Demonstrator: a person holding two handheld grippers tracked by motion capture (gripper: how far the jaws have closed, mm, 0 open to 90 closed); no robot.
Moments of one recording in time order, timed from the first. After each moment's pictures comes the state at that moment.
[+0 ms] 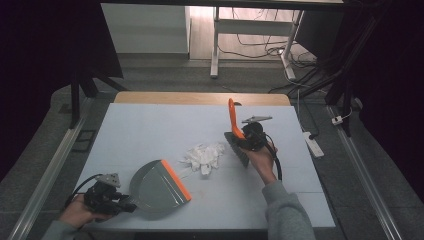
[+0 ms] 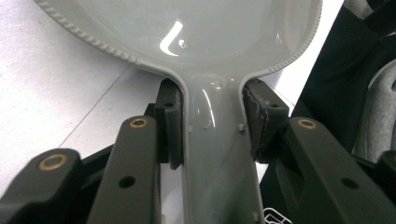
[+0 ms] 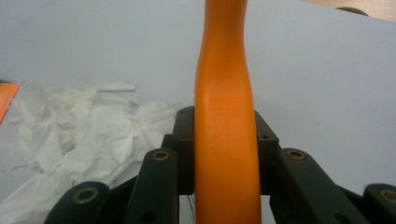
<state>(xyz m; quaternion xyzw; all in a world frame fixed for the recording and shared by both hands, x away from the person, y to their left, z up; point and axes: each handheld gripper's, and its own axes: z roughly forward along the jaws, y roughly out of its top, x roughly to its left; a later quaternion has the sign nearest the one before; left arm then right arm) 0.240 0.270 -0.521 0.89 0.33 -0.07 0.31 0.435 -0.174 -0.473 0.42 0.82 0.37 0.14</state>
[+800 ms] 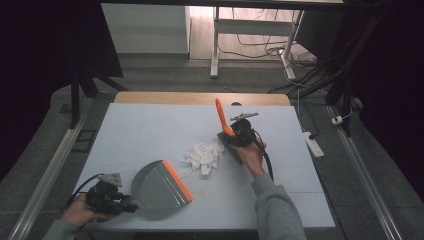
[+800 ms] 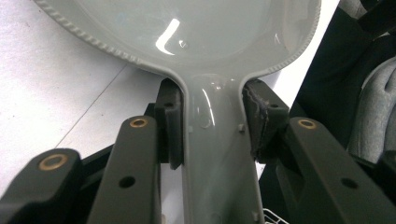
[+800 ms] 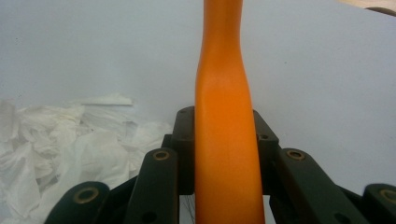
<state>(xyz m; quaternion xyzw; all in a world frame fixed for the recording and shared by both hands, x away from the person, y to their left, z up) 0.241 0.267 -0.521 0.89 0.33 -0.08 0.31 0.455 -0.143 -0.487 0.41 0.83 0.35 0.14</state>
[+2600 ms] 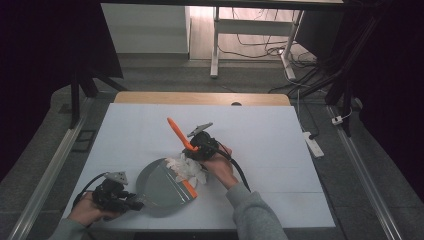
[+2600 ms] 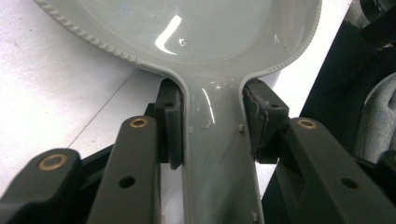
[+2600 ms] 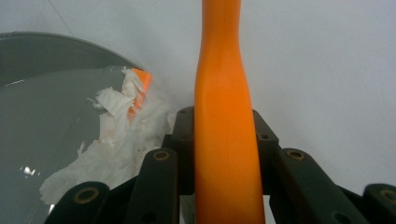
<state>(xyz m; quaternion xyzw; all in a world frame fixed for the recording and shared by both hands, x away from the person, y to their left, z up) 0.247 0.253 -0.522 0.88 0.34 -0.08 0.31 0.403 -0.034 -0.492 0.27 0.90 0.32 0.10</state>
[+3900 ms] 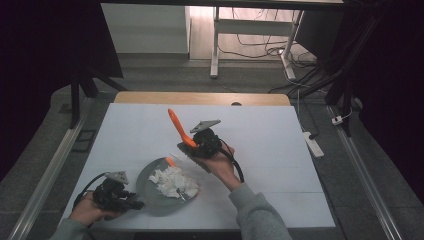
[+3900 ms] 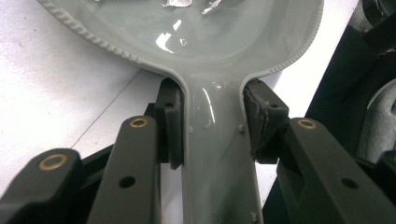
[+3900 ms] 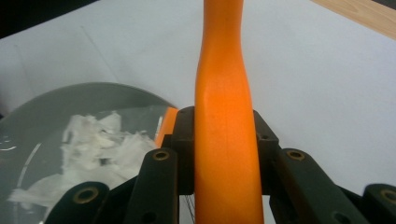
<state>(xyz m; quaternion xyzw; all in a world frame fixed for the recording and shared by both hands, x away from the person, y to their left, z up) 0.248 0.253 -0.524 0.88 0.35 -0.07 0.32 0.391 -0.043 -0.461 0.27 0.88 0.39 0.10</state>
